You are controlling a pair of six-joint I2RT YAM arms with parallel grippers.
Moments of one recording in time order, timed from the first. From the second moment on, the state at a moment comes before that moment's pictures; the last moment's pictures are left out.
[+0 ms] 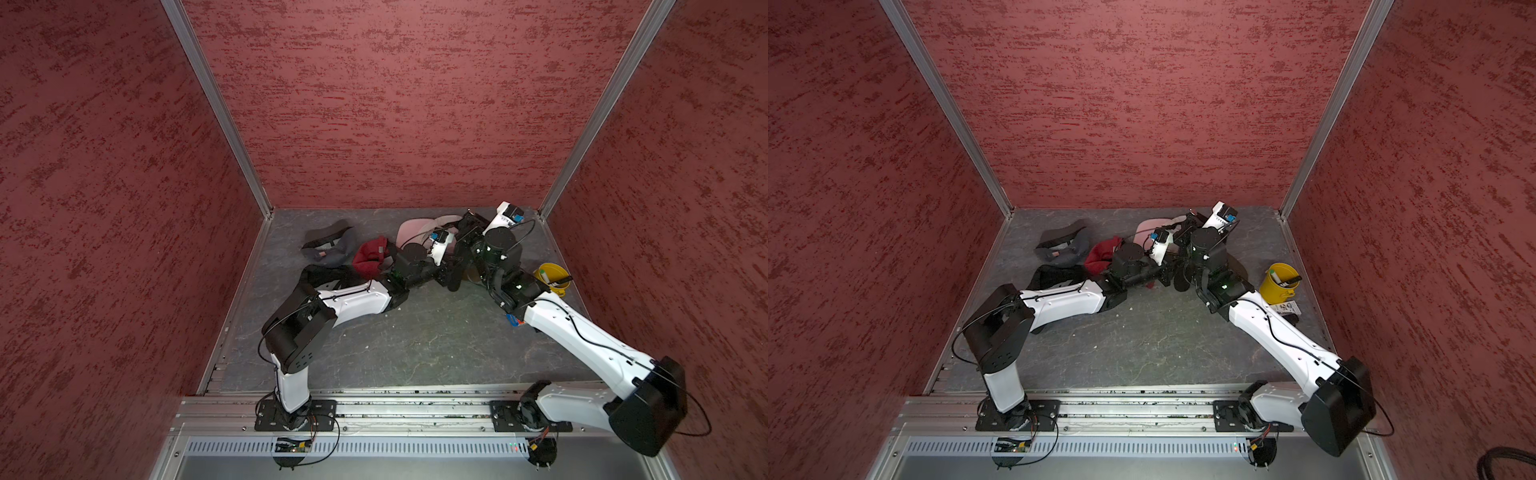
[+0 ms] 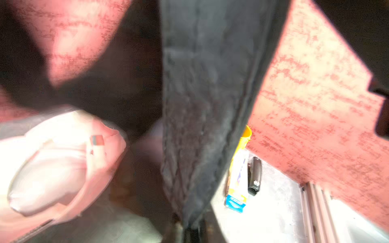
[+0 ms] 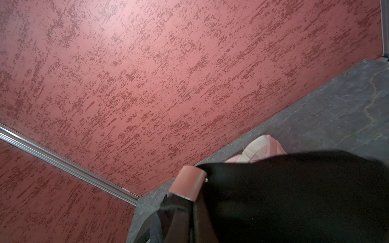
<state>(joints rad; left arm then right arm) -0.81 1.82 1.18 0.48 0.24 -0.29 0.58 1.25 1.05 0.10 0.49 0.77</state>
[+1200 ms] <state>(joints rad) -0.91 1.84 0.53 1.10 0.40 -1.05 0.47 1.06 0.89 0.00 0.27 0.38</state>
